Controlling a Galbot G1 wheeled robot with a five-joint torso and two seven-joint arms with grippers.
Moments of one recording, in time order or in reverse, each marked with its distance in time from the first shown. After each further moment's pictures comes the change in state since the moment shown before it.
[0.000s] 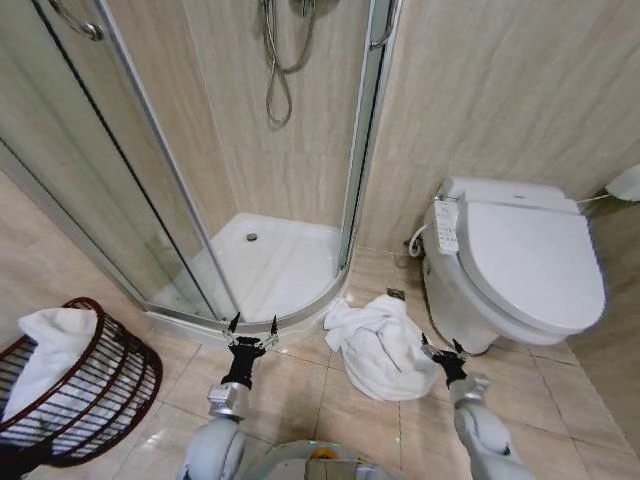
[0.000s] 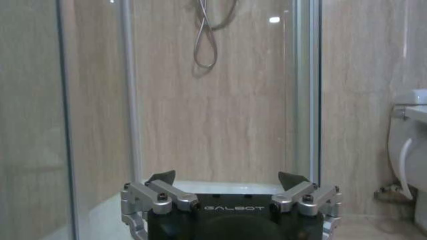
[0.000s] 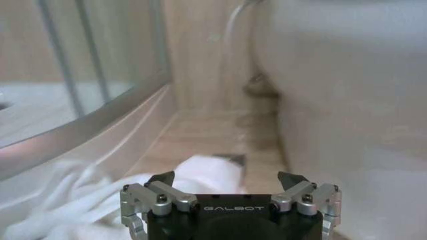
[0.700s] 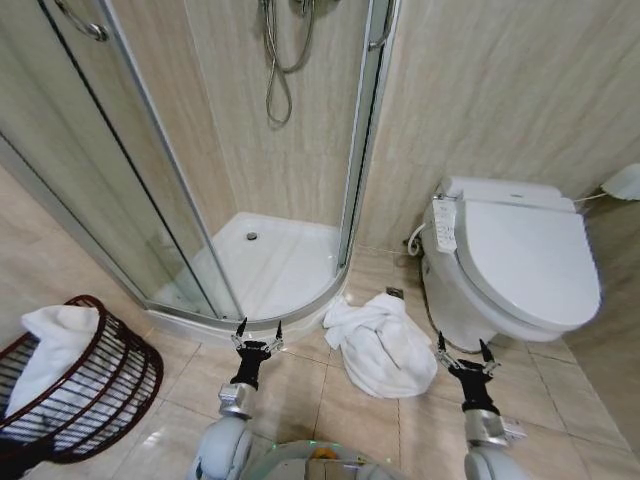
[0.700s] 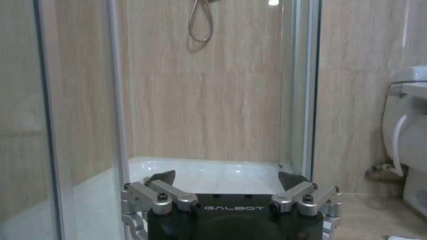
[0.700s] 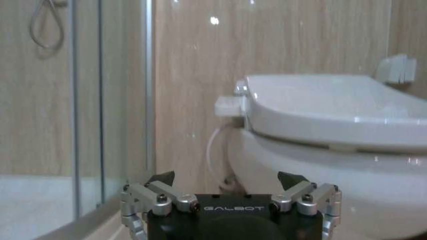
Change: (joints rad) left arm -0.068 -0.006 0.036 0.164 -0.008 -0.036 0.002; right arm -0.346 0.160 0.085 0.377 -0.082 0.386 0.166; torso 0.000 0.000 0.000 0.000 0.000
